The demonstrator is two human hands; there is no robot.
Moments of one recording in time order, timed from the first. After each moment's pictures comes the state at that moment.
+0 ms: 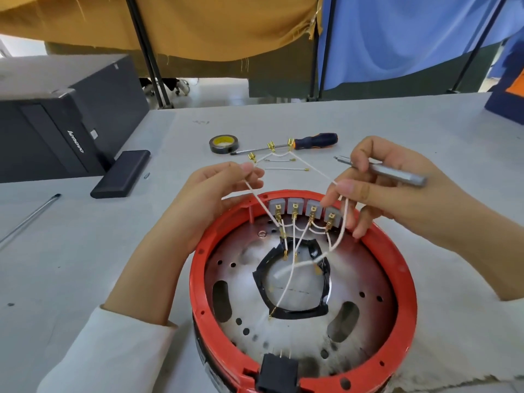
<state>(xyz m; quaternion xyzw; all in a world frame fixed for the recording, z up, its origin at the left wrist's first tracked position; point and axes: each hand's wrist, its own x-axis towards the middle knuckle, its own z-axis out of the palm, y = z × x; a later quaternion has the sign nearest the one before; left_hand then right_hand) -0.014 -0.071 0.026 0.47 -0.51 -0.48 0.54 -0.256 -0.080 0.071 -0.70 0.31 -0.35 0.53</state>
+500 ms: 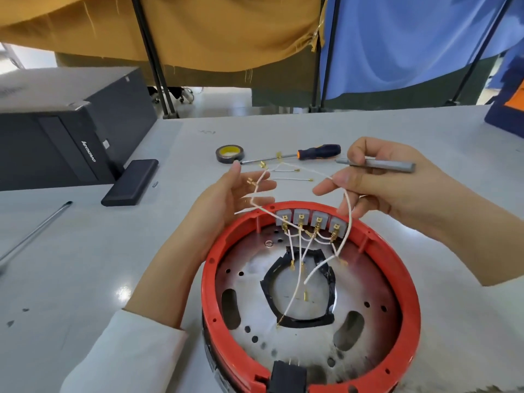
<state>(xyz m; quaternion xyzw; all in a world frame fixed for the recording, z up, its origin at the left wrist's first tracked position) -0.014 -0.084 0.021 0.46 -0.45 -0.55 0.54 -0.247 -0.096 0.087 -0.66 0.35 -0.36 0.56</state>
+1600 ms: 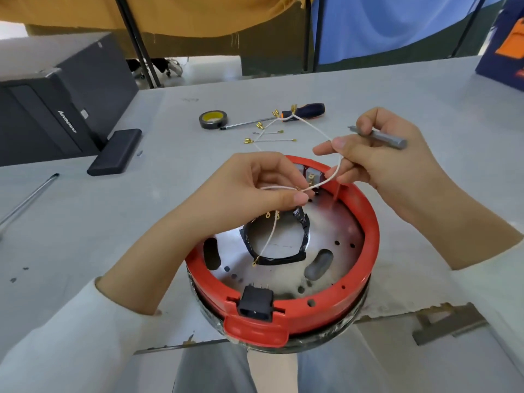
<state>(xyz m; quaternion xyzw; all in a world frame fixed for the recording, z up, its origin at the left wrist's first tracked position) -0.070 -0.024 0.046 0.46 -0.66 -0.47 0.36 -0.264 -0.063 0.056 -0.59 0.39 -0.49 0.51</state>
